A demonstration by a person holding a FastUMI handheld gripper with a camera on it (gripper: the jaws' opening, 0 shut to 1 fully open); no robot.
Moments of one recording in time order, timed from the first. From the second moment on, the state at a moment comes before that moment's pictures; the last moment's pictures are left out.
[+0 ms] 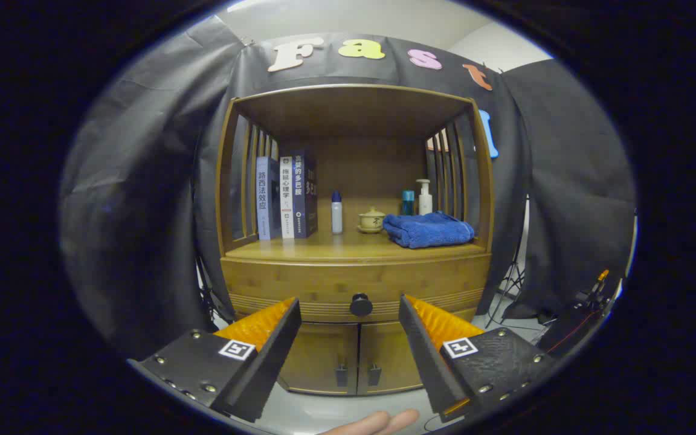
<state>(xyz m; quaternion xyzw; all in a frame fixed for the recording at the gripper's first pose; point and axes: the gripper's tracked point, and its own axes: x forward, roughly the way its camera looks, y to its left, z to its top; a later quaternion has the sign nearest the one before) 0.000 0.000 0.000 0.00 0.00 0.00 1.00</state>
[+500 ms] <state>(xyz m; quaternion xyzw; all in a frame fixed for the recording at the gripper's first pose) 0.021 0.001 -0.017 0.00 0.01 0.01 1.00</state>
